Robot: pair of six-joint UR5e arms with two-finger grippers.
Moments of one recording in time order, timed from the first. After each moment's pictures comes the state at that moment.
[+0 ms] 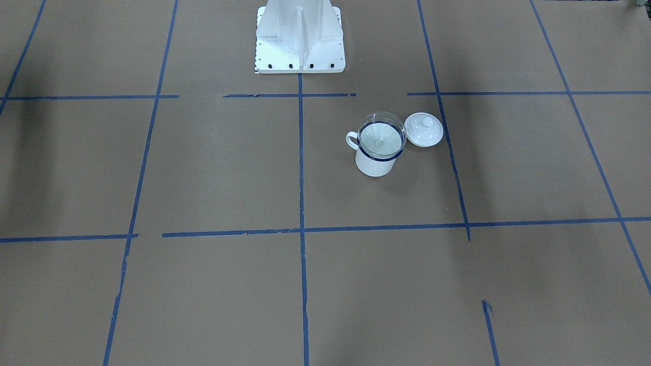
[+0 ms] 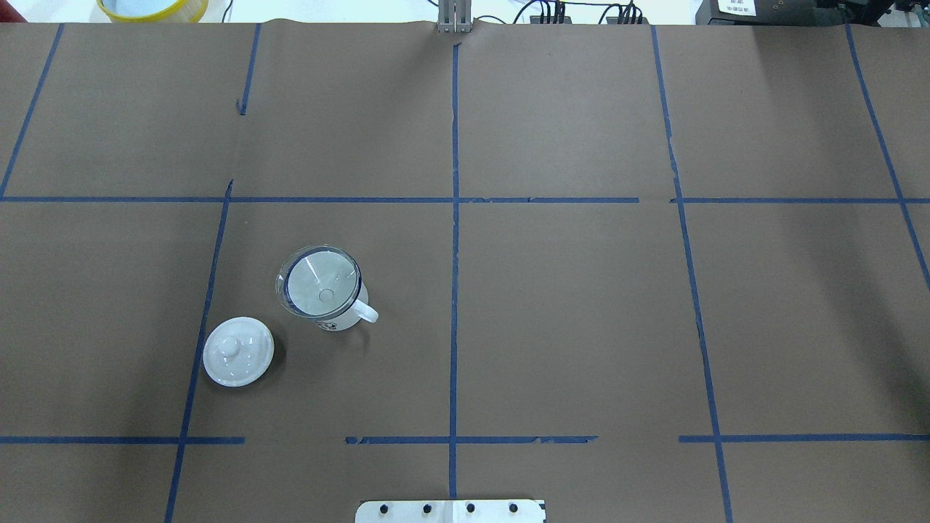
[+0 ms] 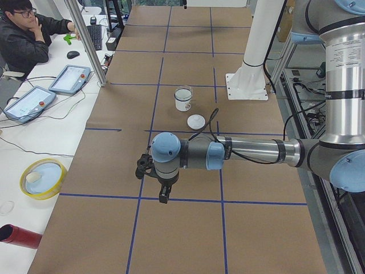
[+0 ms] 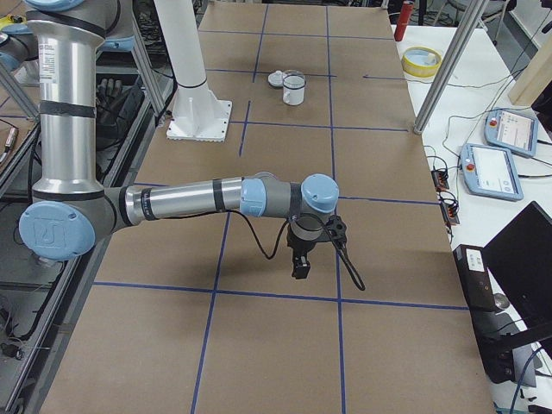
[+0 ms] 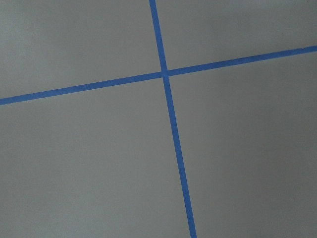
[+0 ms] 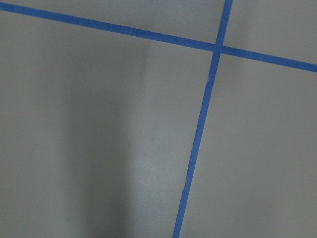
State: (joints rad) left arm -1.61 -1.45 -1.74 -1.55 -2.39 0.18; right arm 1.45 -1.63 1.79 -1.79 2.31 -0.13
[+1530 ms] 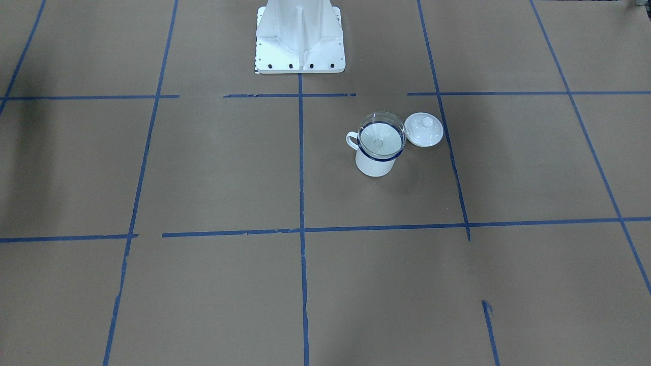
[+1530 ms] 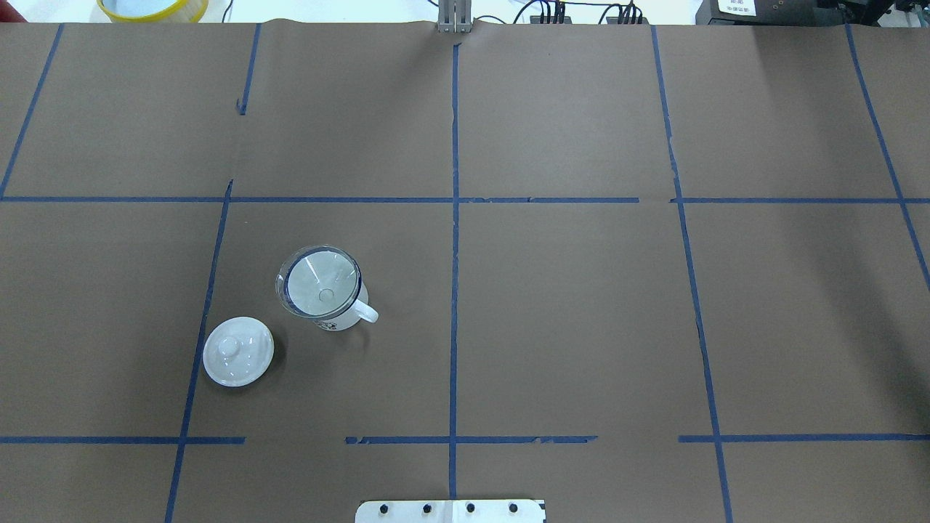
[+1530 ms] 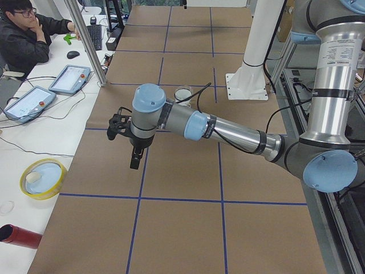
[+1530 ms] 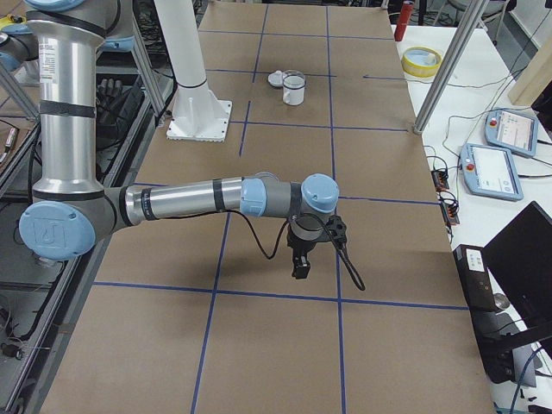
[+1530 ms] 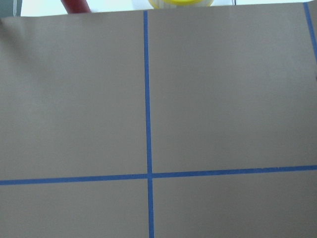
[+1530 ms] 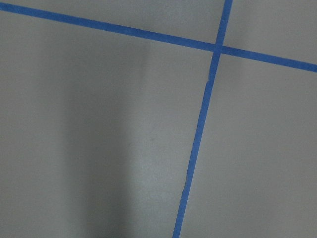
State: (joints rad) left arm -1.59 -1.63 -1.83 -1.73 -2.35 -0.16; right arm 1.45 -1.63 1.79 -1.79 2.31 -0.13
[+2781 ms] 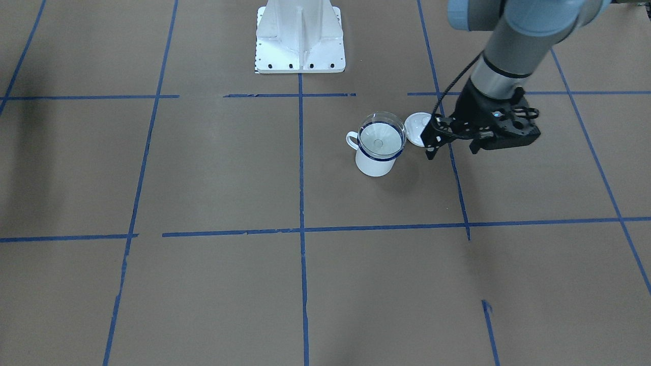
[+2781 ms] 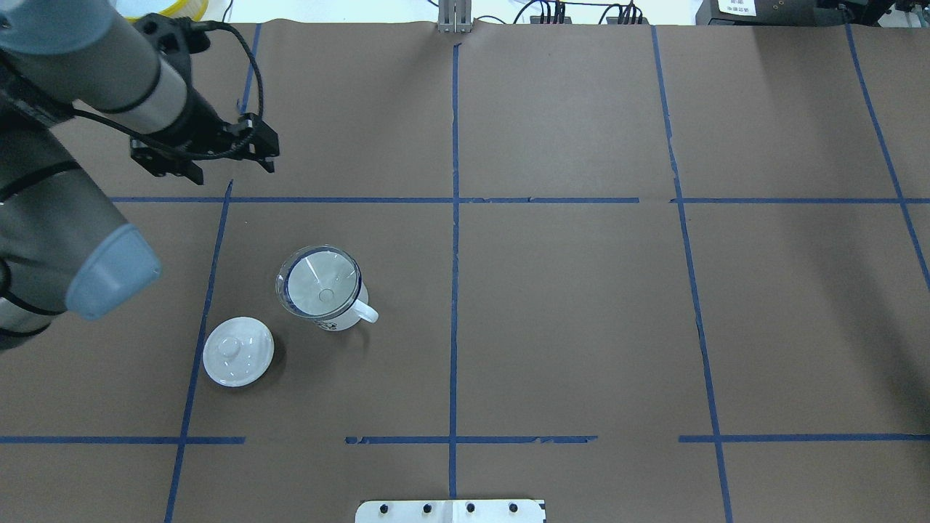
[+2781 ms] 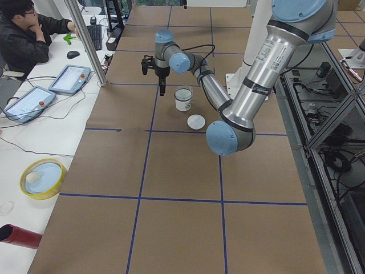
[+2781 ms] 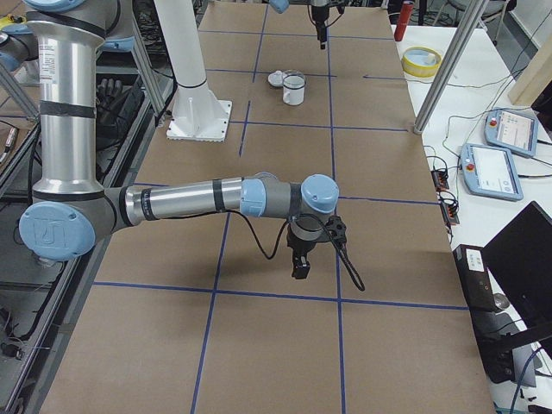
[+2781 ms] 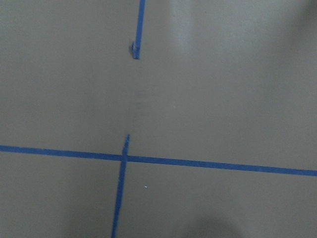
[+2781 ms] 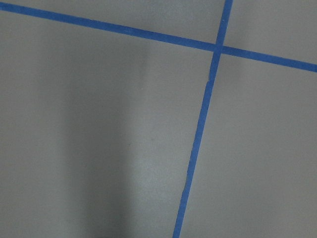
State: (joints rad) left arm -0.84 -2.09 -1.92 -1.44 -2.04 -1.15; right arm 1.45 -1.63 1.79 -1.79 2.31 -0.13
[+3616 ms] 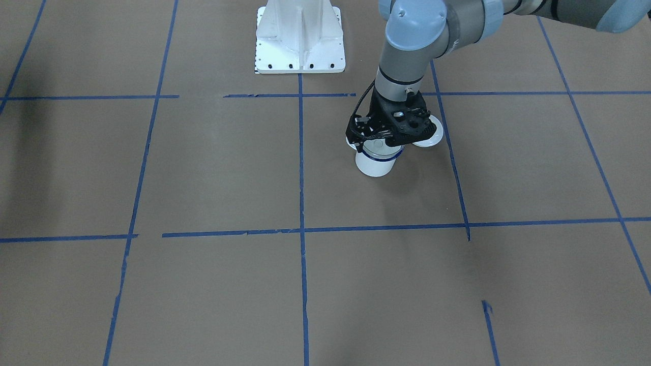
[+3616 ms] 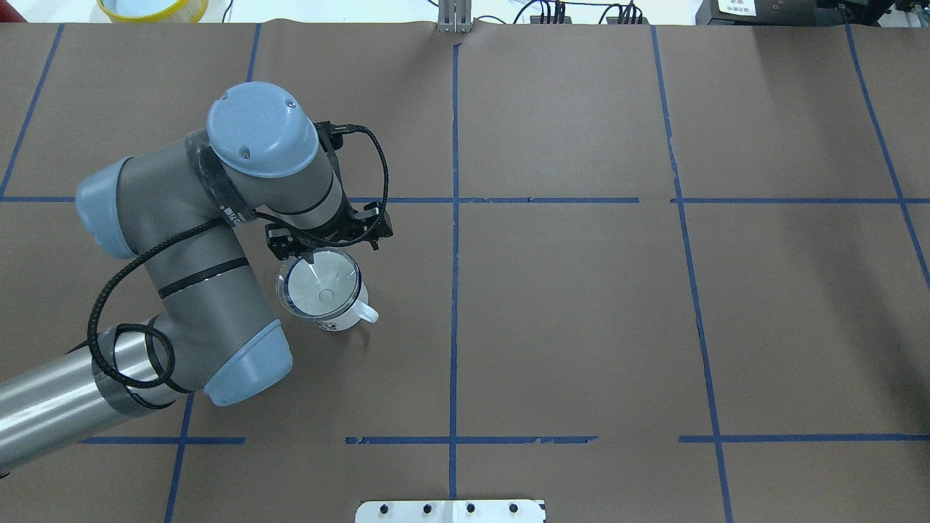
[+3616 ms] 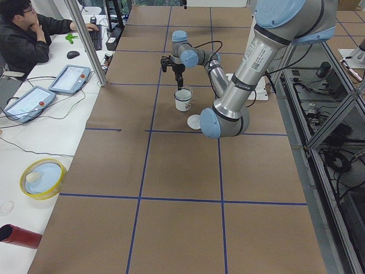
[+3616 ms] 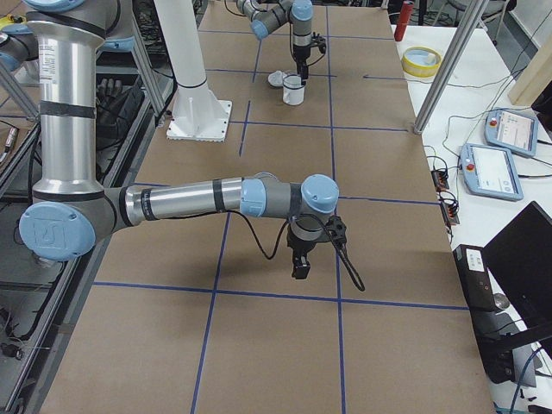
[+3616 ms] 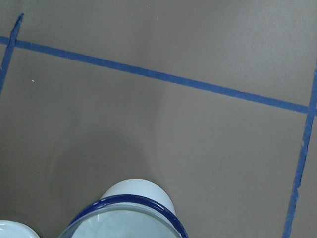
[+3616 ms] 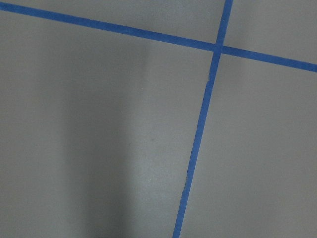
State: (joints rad) left arm -0.61 -2.23 -1.78 -1.42 -1.94 -1.36; right arm 1.45 -1.63 1.79 -1.79 2.31 -0.13
